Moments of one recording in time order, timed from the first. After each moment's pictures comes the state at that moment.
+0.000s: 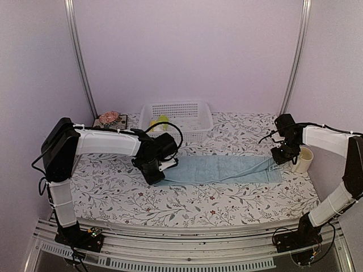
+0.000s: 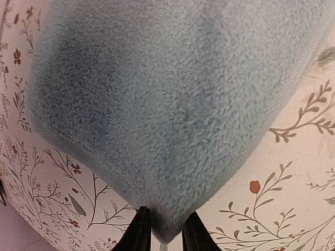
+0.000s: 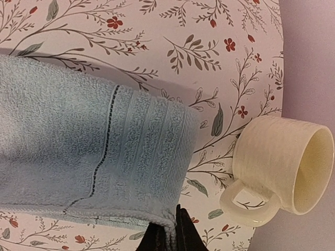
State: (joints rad) left arm -0.86 1.94 1.35 -0.83 -0.27 0.17; right arm 0.19 1.50 0.99 -0.68 0.30 -0.08
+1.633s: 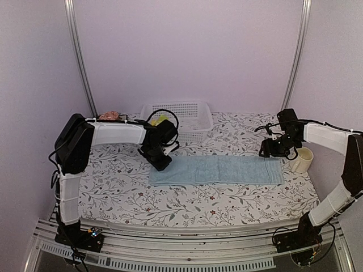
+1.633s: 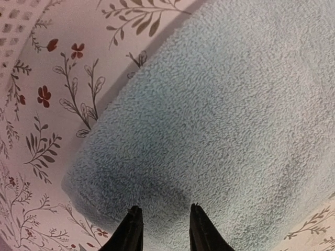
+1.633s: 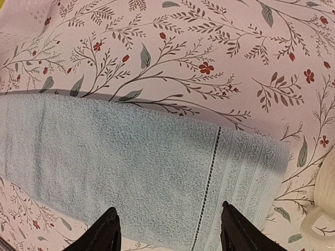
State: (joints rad) left arm -0.74 2.11 1.56 -0.76 -0.18 0.03; right arm 0.16 1.51 1.03 -0.60 -0.12 0.09
